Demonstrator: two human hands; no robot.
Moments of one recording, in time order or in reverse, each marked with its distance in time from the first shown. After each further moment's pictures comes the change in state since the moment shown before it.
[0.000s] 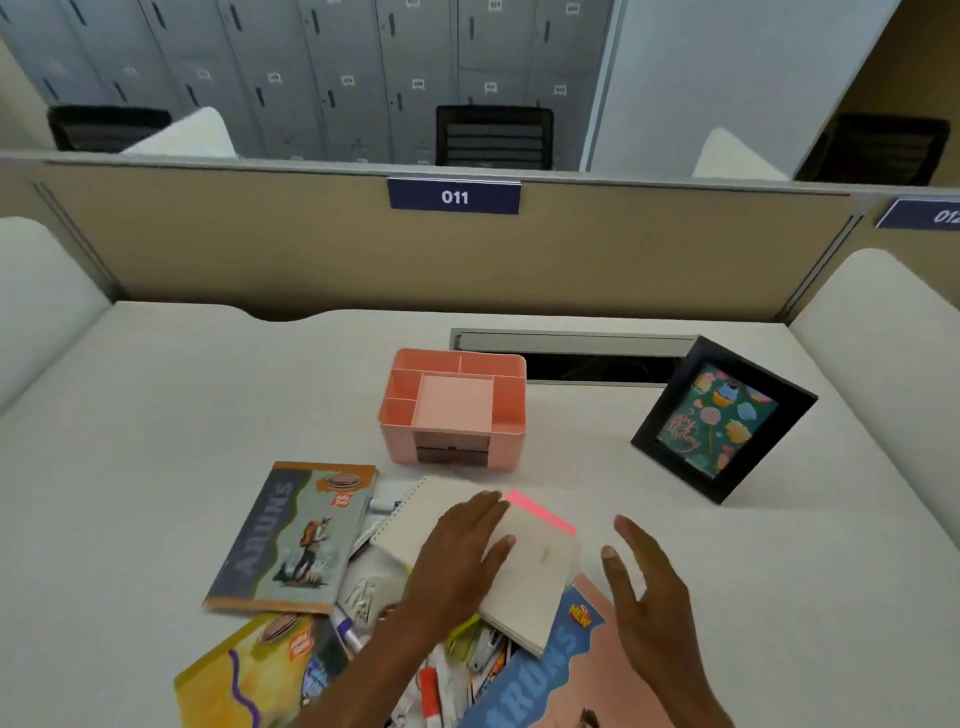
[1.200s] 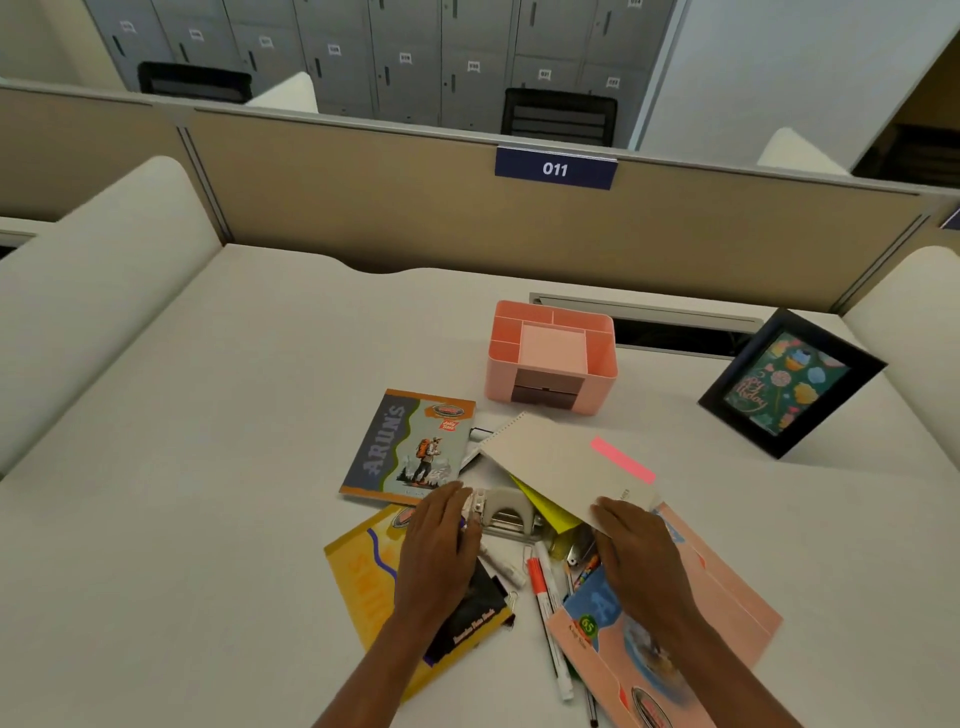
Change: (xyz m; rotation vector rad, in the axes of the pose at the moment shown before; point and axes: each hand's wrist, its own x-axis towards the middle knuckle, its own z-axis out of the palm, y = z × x) left_hand -0.146 -0.075 -0.034 -0.105 0.320 -0.254; right_hand -0.067 -0.026 0.077 -0.717 -0.072 -0.577
